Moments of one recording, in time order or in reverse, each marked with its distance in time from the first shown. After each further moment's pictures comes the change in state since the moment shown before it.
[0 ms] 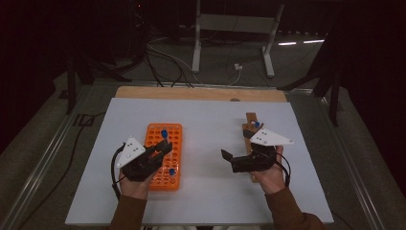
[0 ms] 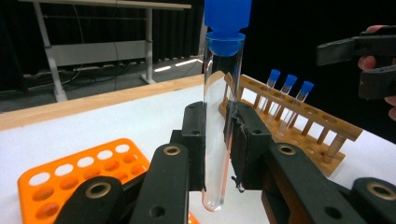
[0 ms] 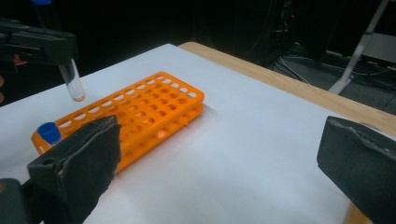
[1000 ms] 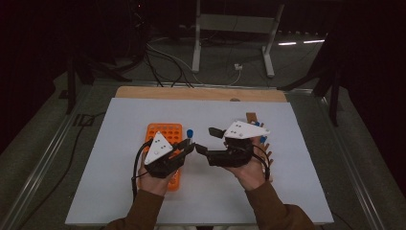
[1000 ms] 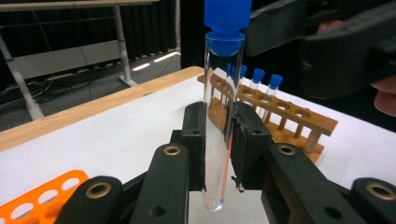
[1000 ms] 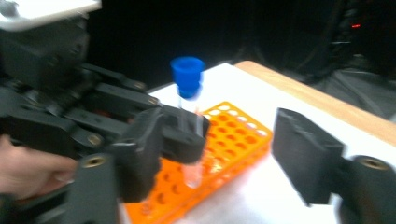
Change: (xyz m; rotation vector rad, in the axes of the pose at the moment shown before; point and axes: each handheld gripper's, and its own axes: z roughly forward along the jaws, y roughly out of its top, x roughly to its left) left arm -0.035 0.018 0.038 0.038 -0.090 0.111; right arm 0.048 0.047 0.026 -0.012 0.176 -0.027
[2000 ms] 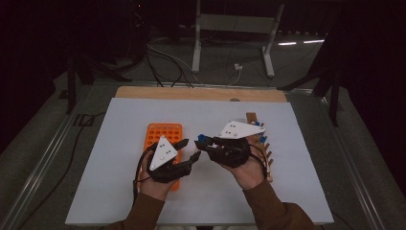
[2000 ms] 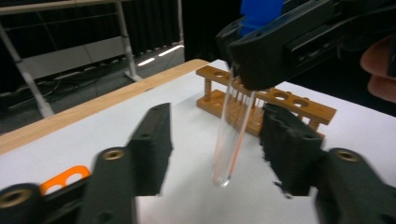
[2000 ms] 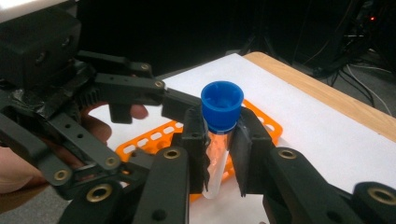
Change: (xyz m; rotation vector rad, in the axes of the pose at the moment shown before) left arm -0.016 0.004 -0.003 0.038 0.019 0.050; right arm 0.006 0.006 0.004 0.056 0.052 -0.034
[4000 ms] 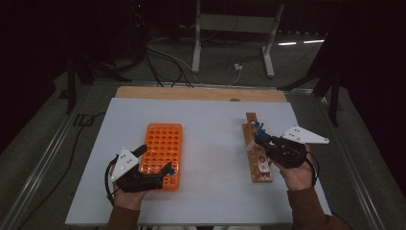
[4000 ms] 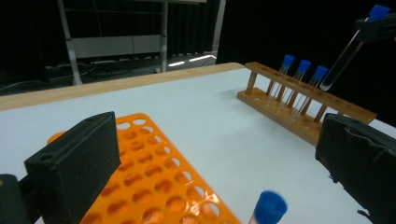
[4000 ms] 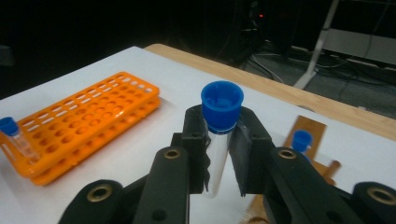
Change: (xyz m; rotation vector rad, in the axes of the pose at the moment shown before) left arm 0.037 -0.051 -0.052 -0.059 0.128 -0.174; right arm -0.078 -0.067 -0.095 -0.050 -0.310 0.109
